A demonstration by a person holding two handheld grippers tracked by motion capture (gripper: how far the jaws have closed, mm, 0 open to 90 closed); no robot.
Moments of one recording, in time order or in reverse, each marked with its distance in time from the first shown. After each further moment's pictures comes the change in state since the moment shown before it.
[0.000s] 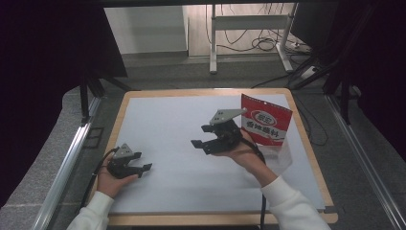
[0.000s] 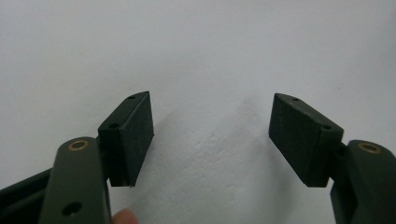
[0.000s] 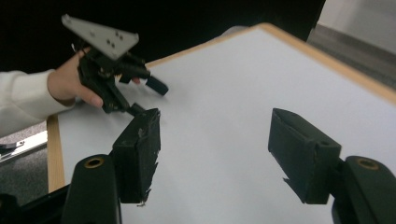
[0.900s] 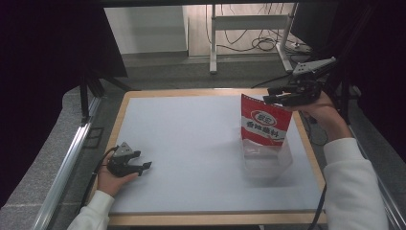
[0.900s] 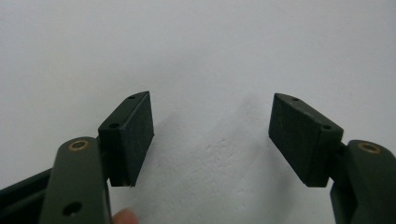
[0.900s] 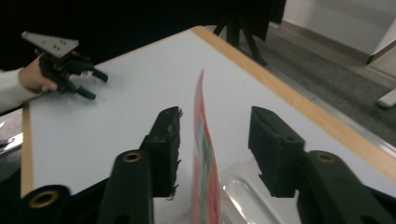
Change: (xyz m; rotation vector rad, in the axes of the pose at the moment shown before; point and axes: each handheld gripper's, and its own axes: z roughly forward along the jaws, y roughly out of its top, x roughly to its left) left arm 0.003 0.002 0.001 -0.002 0.023 -0.008; right arm -0.160 0.018 -0.163 -0.010 -0.052 0.028
